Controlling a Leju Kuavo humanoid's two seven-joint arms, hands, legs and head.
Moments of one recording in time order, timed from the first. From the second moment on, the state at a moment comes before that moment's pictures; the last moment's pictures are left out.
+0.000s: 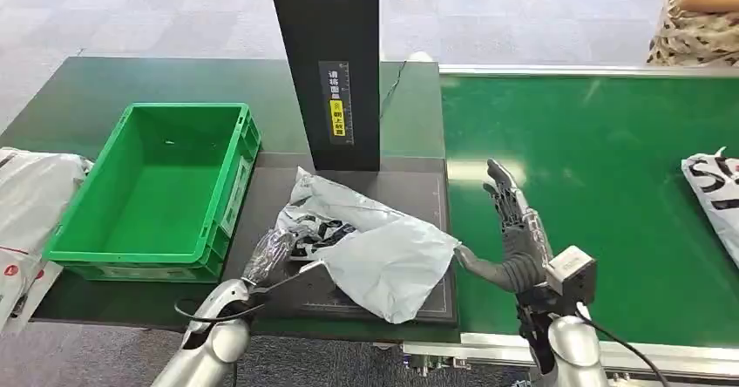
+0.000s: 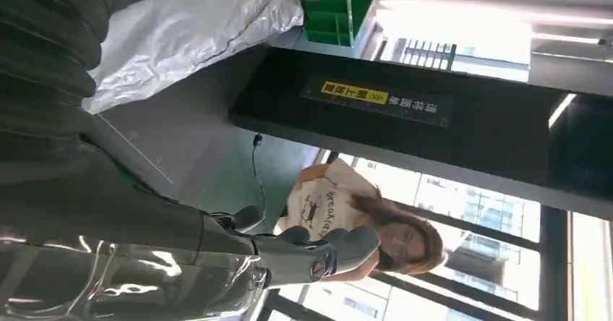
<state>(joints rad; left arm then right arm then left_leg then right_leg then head) -0.17 -0.01 -0.31 -1.27 -0.88 0.15 -0.25 -0.14 0.05 0.11 -1.48 0.07 0.32 -0.53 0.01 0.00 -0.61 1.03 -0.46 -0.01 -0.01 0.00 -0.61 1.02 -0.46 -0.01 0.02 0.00</state>
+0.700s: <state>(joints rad) -0.05 -0.08 0.17 -1.73 -1.04 0.70 -0.69 -0.12 0.05 0.10 -1.51 0.02 0.28 -0.51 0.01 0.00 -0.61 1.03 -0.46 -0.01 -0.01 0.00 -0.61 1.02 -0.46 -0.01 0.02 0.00</state>
